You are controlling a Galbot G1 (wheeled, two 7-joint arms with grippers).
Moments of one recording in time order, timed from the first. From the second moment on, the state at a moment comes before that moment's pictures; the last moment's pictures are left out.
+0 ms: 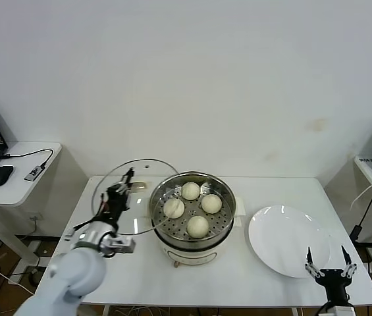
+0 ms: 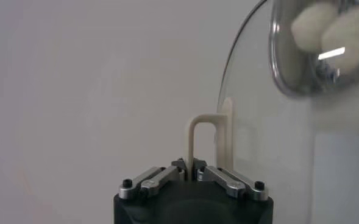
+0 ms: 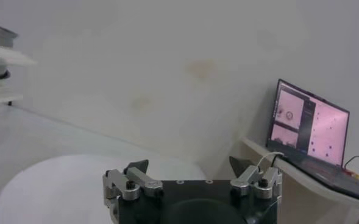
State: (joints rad) left arm 1.04 -0.98 -0.15 -2.04 0.98 0.36 0.15; right arm -1.60 1.53 0.93 1.85 -0.16 0.21 -0.07
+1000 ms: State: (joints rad) left arm 0.84 -1.21 0.15 -1.84 1.22 0.41 0.25; right arm -1.58 1.52 0.91 1.81 -0.19 0.22 -0.07
